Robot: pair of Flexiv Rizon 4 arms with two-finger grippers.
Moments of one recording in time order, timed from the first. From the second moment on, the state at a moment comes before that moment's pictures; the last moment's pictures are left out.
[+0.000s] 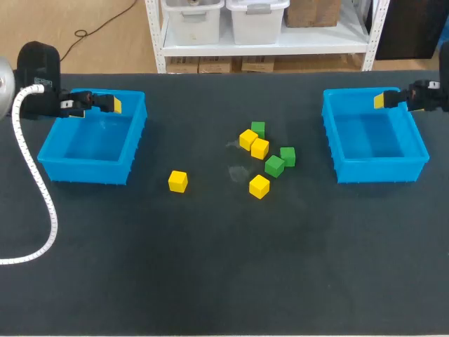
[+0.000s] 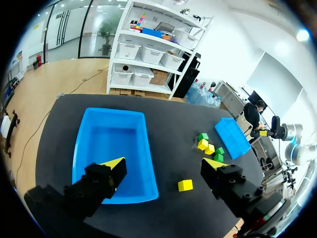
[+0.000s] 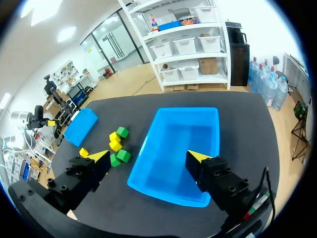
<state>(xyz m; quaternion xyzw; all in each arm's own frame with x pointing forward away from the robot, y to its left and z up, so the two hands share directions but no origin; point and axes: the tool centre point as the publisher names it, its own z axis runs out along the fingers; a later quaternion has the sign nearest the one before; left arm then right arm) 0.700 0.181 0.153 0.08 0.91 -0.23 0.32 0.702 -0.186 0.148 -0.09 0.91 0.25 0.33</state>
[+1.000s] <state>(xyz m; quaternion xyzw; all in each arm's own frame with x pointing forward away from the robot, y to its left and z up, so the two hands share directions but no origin) 0.700 0.181 0.153 0.08 0.91 -0.23 0.32 0.705 -0.158 0.155 -0.16 0.90 0.23 0.32</state>
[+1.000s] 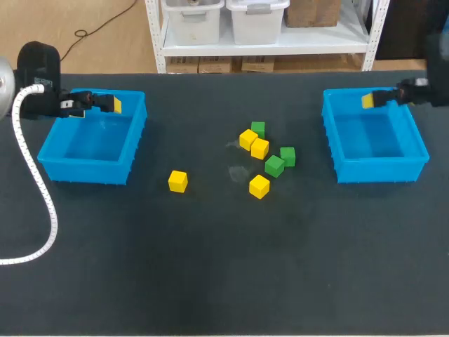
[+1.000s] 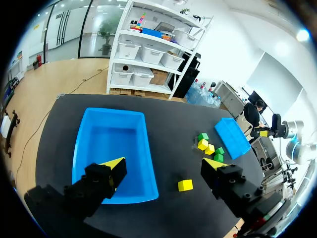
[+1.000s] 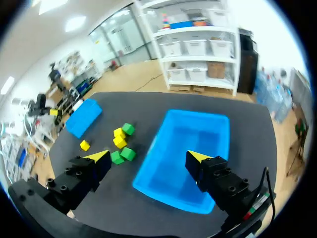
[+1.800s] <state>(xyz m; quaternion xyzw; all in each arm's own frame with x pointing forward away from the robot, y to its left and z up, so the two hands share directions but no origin) 0.700 0.181 0.153 0.08 0.91 -0.23 0.32 0.711 -0.066 0.127 -0.47 0.85 0.09 0.22</state>
